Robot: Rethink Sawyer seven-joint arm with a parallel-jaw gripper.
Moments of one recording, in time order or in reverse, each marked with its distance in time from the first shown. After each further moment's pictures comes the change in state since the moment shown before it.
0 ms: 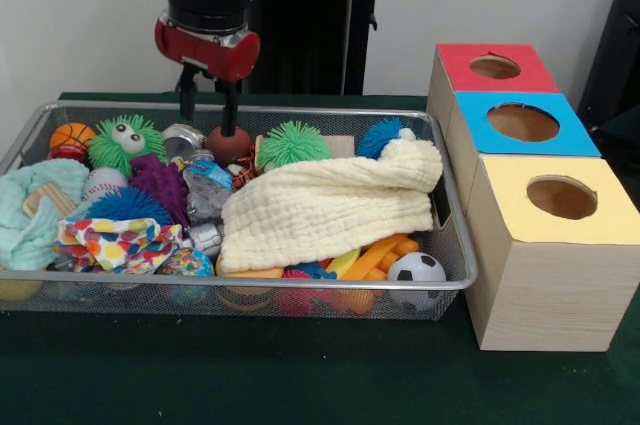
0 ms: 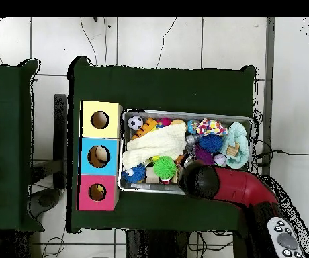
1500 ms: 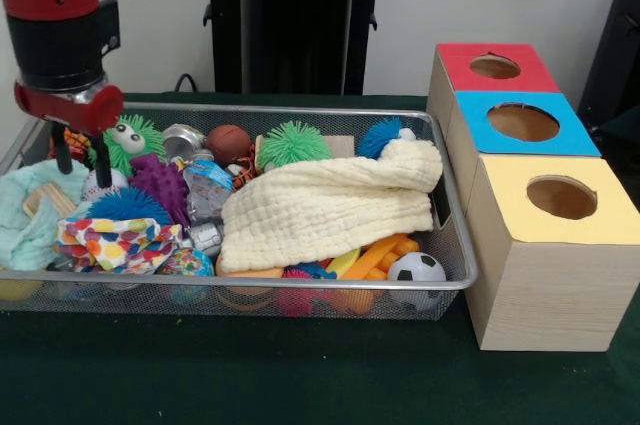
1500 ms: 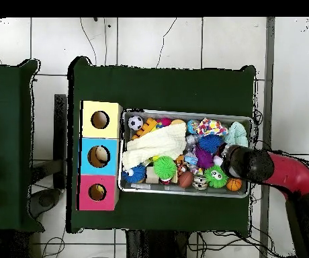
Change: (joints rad) arm -0.360 0.155 0.263 -0.225 -0.209 0.185 -0.129
